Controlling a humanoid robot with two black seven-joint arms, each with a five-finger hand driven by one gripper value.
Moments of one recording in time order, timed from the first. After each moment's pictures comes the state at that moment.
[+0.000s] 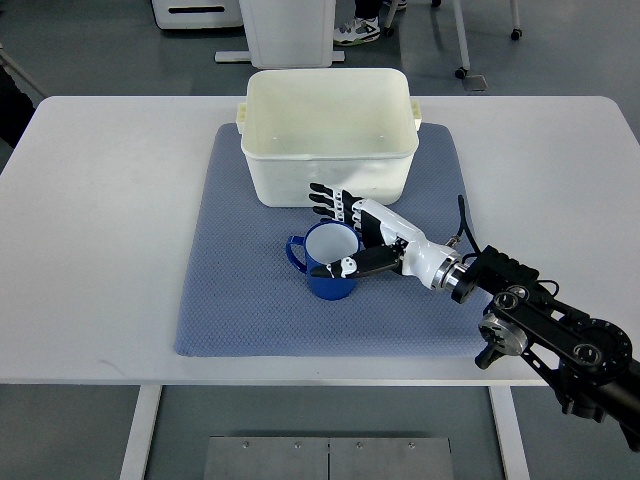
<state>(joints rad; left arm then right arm) 0.00 0.00 -0.59 -0.14 0.35 -0.04 -0.01 0.59 -0.15 0.64 1.10 -0.91 0.21 0.26</state>
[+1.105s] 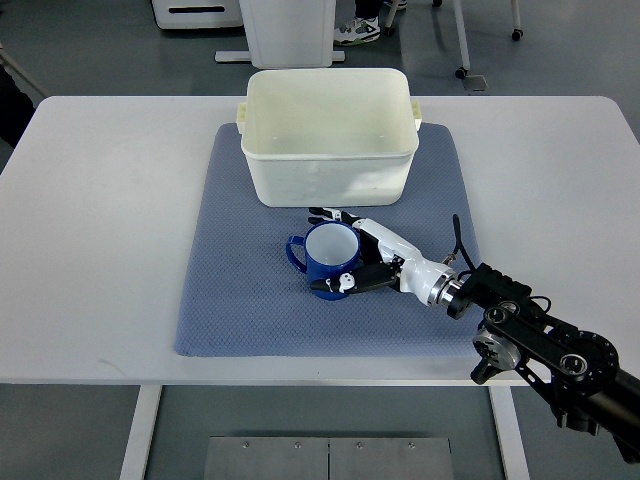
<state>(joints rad) 0.00 0.00 -0.59 -0.14 0.35 -0.04 -0.01 0.57 -0.12 0.61 1.02 -0.91 0.20 0.30</state>
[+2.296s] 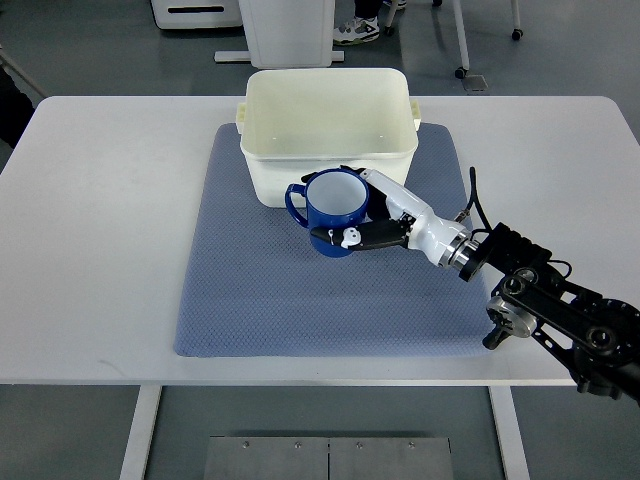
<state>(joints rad) 0.00 0.00 -0.59 -0.14 0.35 -0.04 -0.01 0.69 -0.23 0.59 1.16 -0.89 0.13 0.35</state>
